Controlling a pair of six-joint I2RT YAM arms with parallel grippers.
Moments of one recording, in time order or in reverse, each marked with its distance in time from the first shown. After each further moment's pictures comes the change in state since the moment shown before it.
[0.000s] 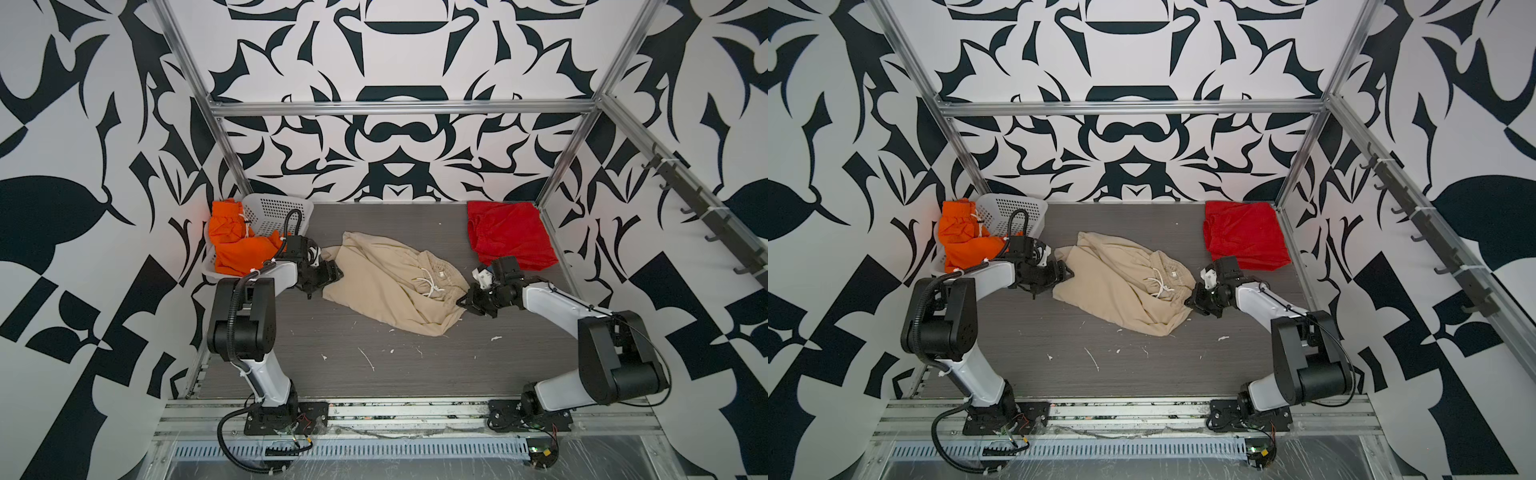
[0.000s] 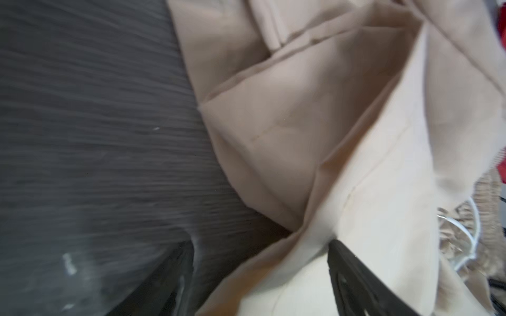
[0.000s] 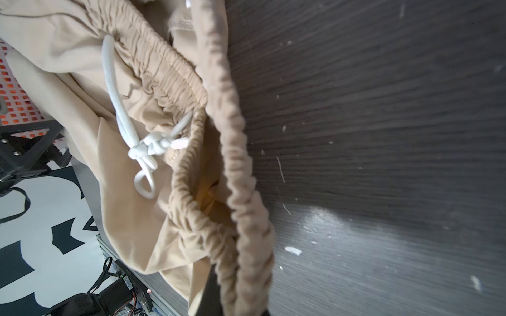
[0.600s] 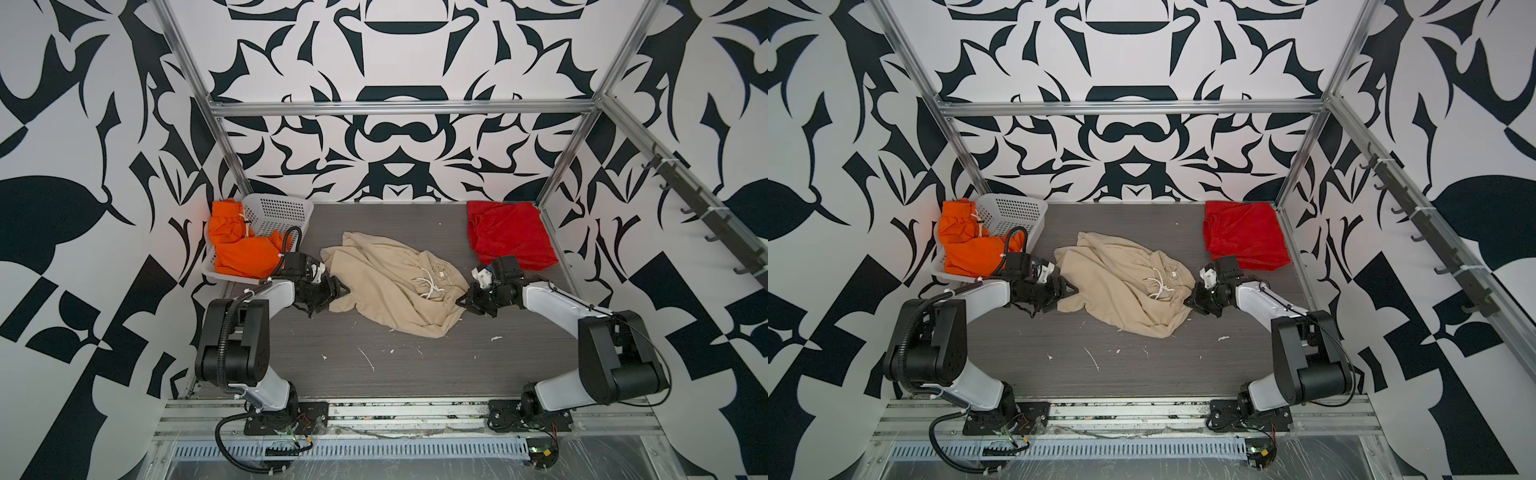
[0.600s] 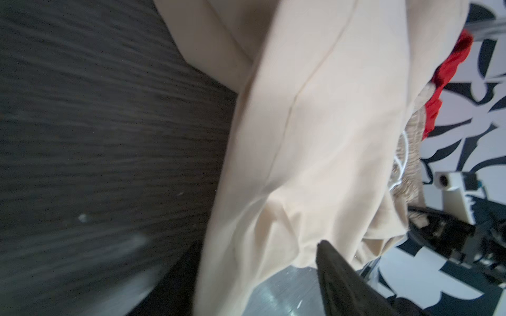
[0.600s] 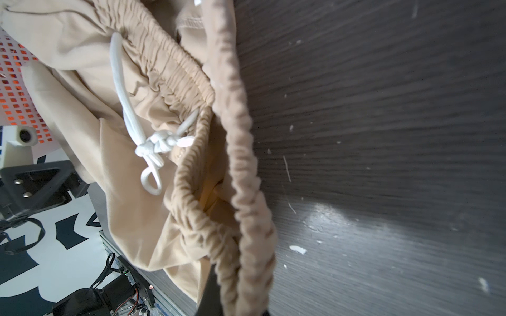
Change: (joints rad) left arm -0.002 -0.173 -0.210 -0.007 0.180 -0.115; right arm 0.000 0.000 0.008 -0.009 -0.012 -0.006
